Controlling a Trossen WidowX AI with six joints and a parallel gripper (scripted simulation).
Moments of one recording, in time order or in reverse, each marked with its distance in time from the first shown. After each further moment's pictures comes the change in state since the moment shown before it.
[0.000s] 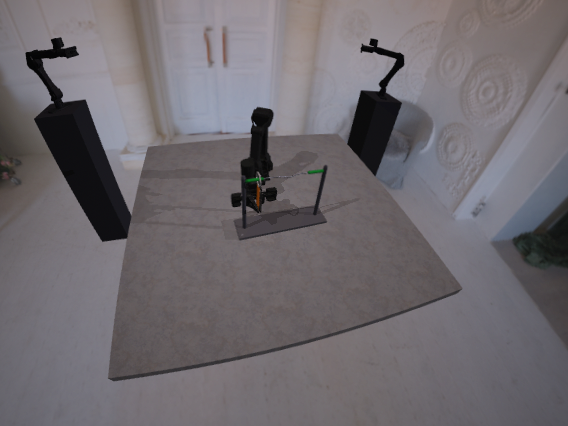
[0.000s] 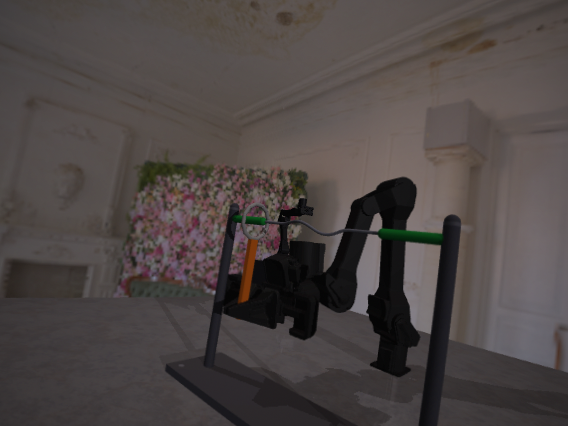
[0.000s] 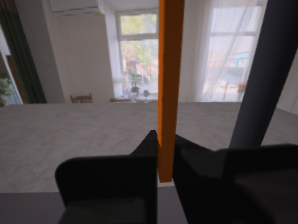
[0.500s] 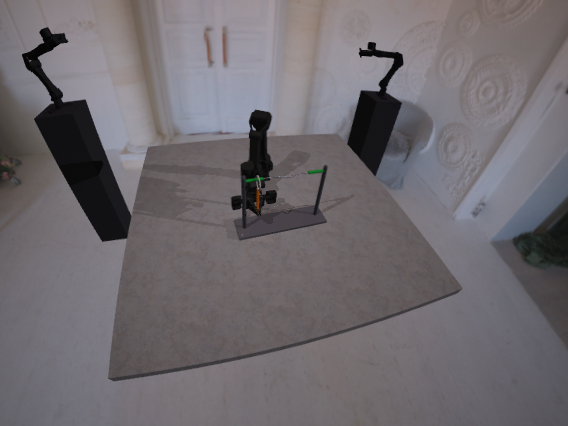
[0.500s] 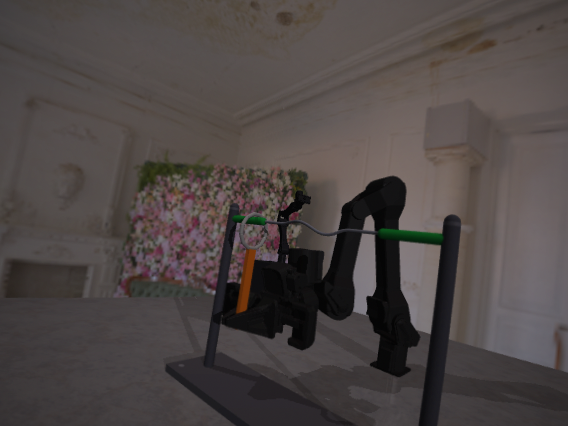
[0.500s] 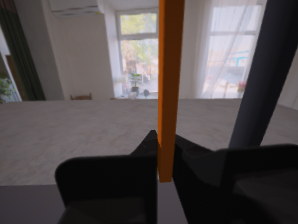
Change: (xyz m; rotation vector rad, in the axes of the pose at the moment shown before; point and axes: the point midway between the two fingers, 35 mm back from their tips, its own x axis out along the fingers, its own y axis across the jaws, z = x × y) arm 0.001 0.000 -0.015 0.002 0.003 -0.001
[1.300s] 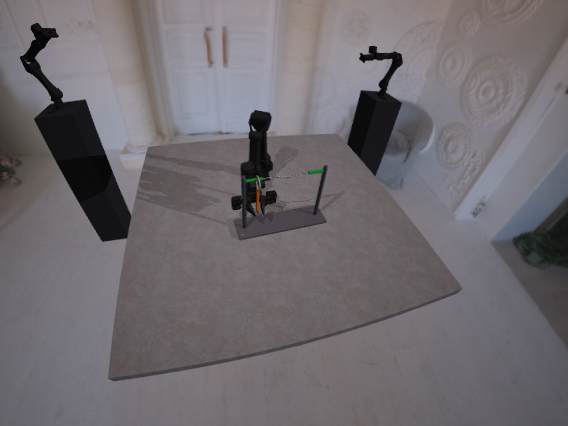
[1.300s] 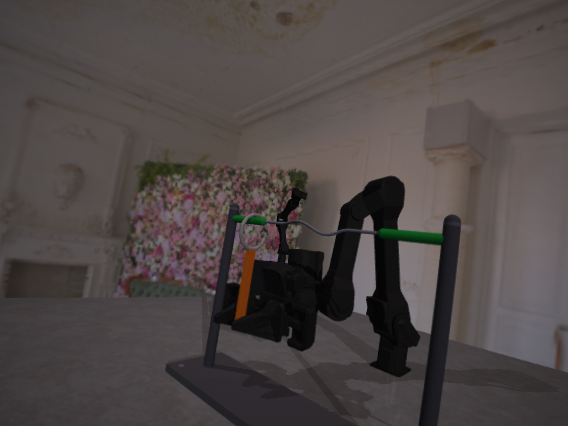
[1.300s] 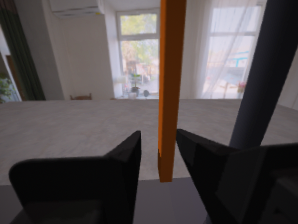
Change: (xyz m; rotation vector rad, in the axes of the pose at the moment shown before) arm 0.000 0.000 -0.001 -0.002 -0.002 0.000
